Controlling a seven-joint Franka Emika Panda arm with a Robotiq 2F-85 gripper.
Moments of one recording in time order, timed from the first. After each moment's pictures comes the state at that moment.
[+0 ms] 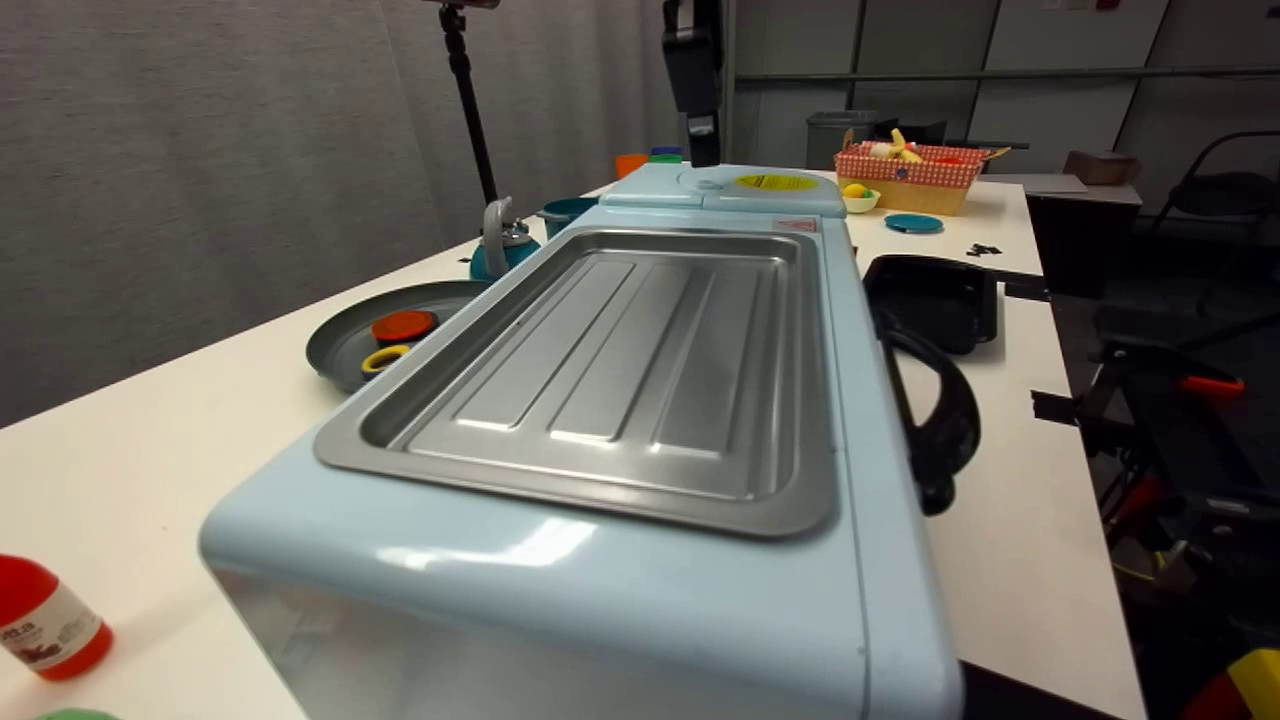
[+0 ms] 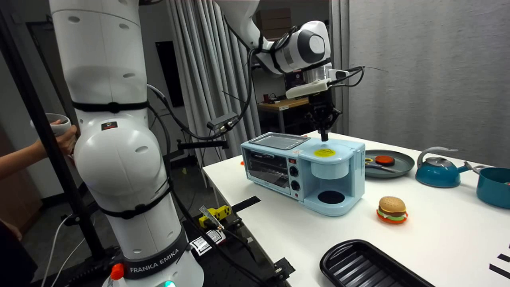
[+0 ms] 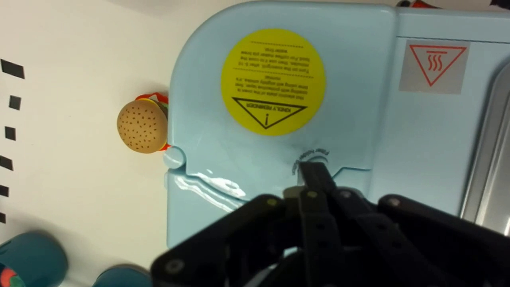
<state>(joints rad) 0.10 0.17 0.09 -2.04 -0.19 2.14 -0.01</state>
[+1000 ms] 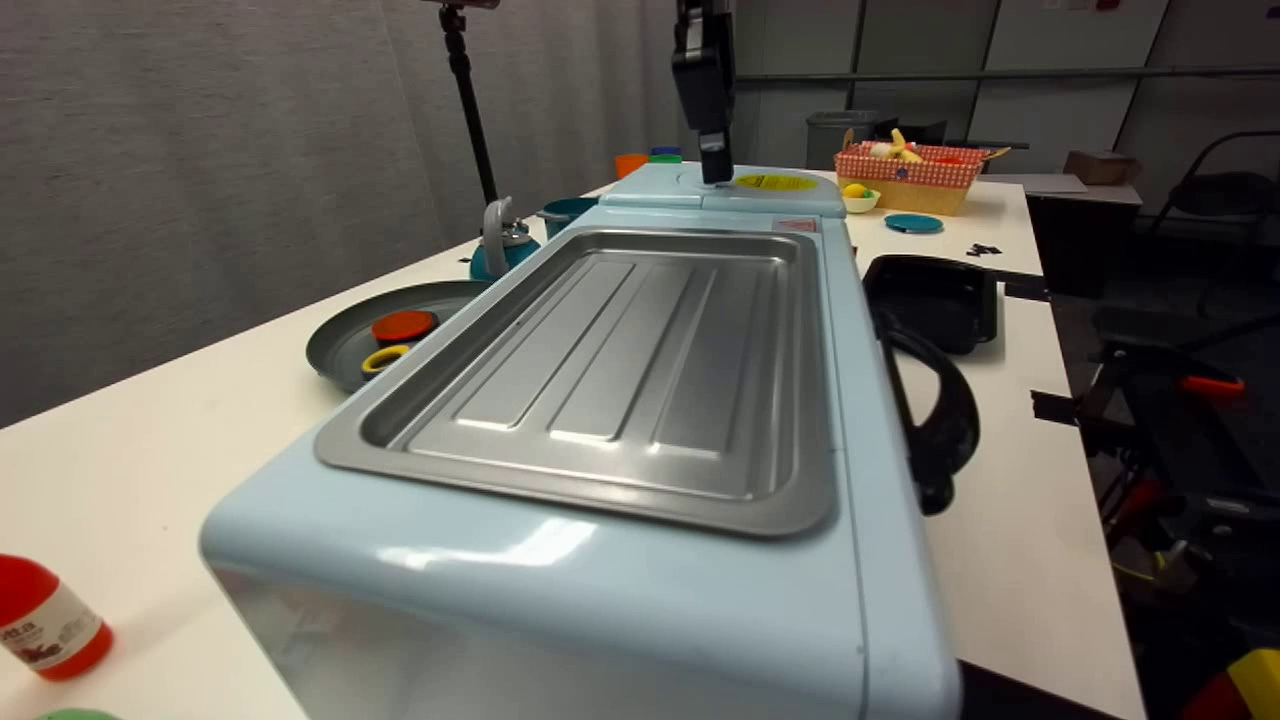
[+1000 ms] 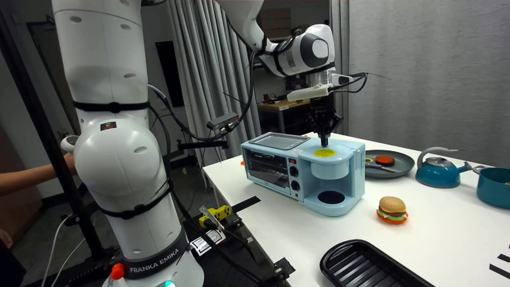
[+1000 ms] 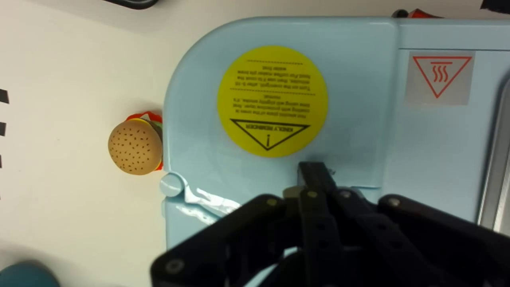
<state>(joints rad) 0.09 0.18 0.08 -2.05 -0.14 2.14 -0.01</state>
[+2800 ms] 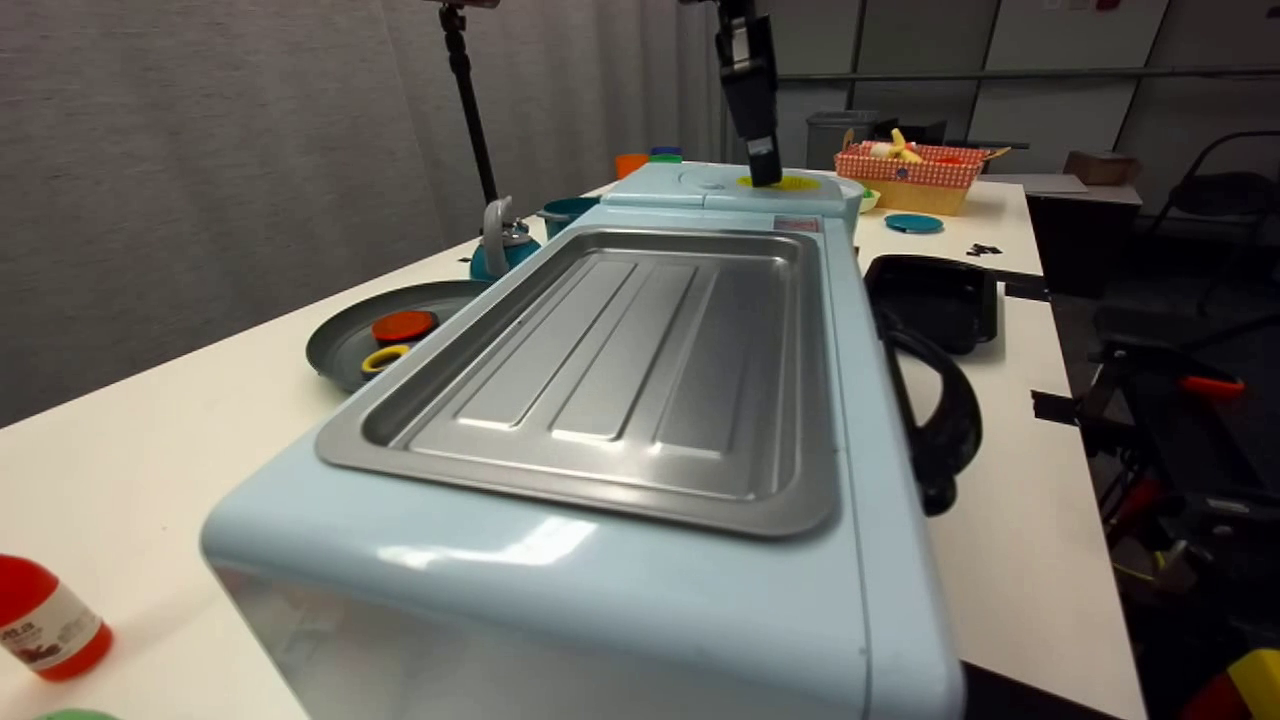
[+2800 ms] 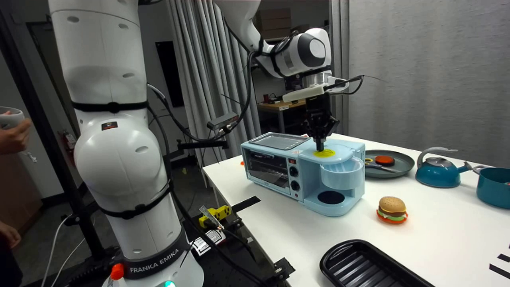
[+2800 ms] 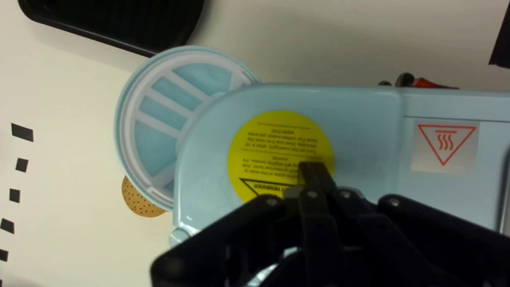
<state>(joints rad) 0.10 0.16 0.07 -2.09 -0.20 2.04 0.02</state>
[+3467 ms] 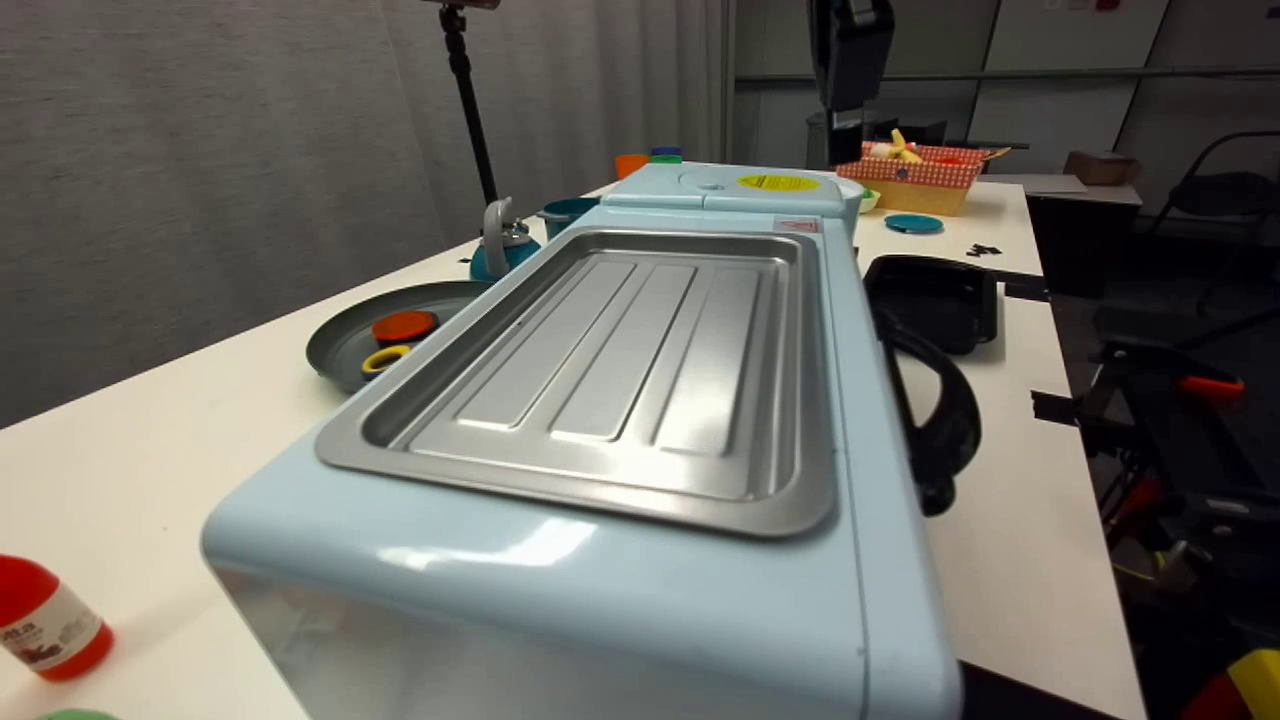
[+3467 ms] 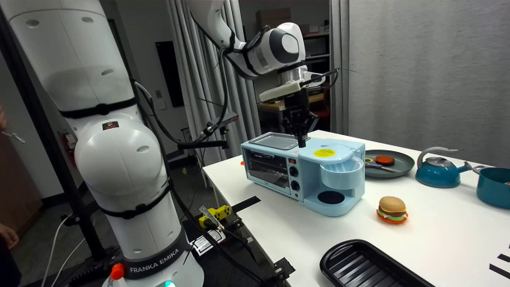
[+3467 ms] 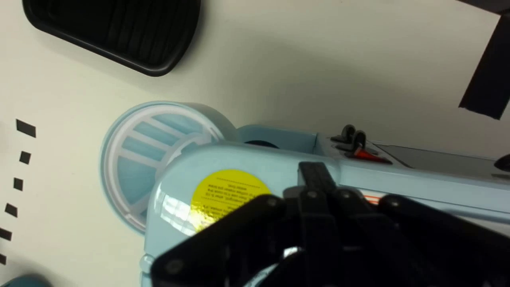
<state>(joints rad) 0.12 -0.06 0.13 -2.31 -0.21 2.12 0.02</state>
